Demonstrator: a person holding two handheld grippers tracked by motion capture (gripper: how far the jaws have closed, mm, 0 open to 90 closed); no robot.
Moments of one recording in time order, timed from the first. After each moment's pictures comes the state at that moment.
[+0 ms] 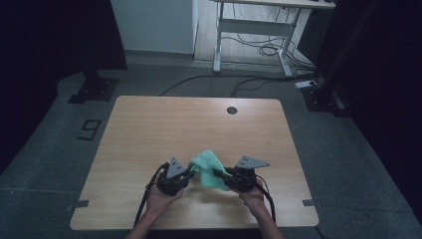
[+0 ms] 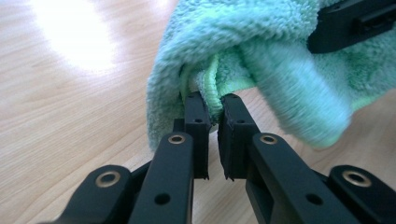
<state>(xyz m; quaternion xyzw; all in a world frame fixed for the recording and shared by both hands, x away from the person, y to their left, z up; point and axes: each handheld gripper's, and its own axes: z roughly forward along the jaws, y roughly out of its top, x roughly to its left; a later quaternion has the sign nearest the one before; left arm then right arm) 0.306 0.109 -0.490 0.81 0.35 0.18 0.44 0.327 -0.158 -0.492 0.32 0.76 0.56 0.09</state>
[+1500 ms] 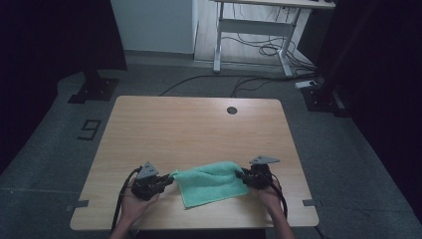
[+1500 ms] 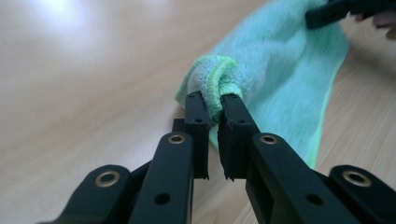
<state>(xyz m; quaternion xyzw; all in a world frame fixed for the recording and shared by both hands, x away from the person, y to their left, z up) 0.298 0.181 -0.511 0.80 0.40 0.11 0.43 0.350 -0.211 -0.527 0.44 0.79 0.41 0.11</state>
